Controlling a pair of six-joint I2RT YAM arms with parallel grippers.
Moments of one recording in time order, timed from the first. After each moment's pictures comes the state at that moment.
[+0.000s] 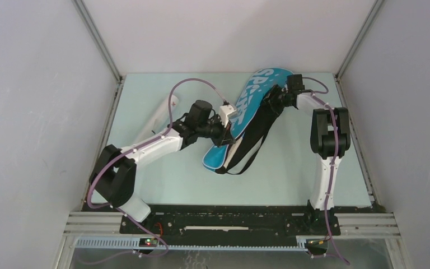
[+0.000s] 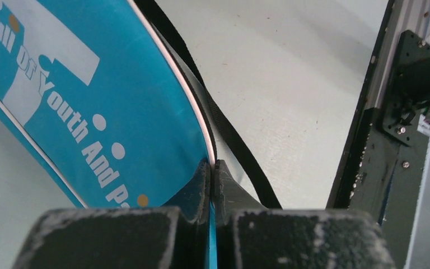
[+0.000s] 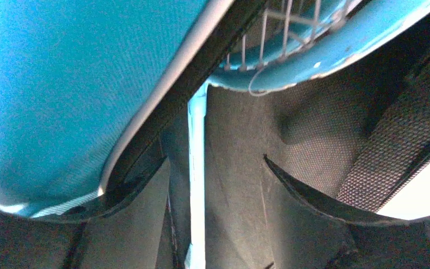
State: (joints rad) left arm -0.65 1.57 1.08 -0.11 0.56 0.05; right arm 0.08 2.18 1.62 -0.34 -0.51 0.85
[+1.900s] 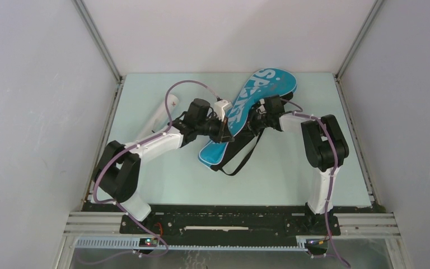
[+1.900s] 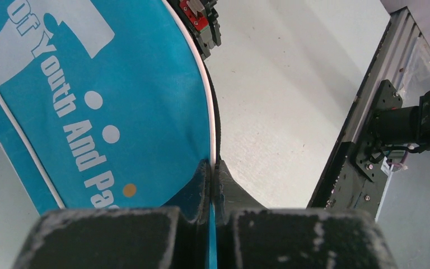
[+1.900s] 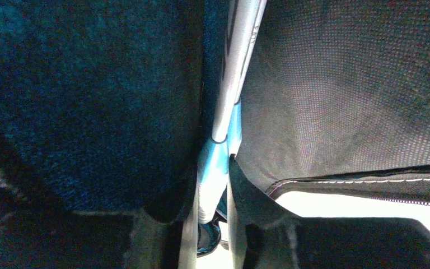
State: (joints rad) left arm -0.62 1.62 1.08 -0.07 0.55 -0.19; right arm 0.30 2.00 1.20 -0.02 -0.84 1.06
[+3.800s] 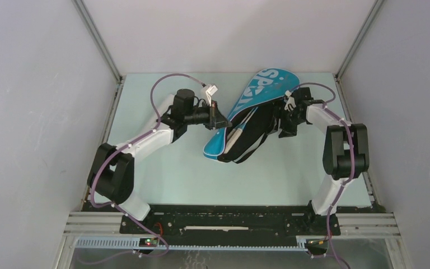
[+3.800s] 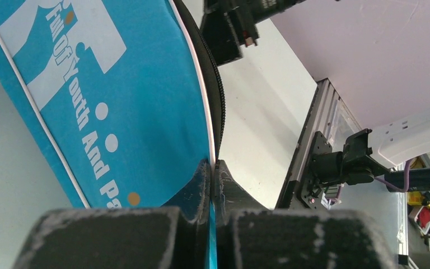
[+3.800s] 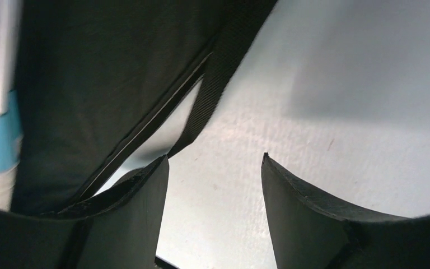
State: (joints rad) left arm -0.48 1.58 1.08 0.12 0.71 -0.43; right arm 0.06 1.80 1.26 -0.62 -0.45 0.22
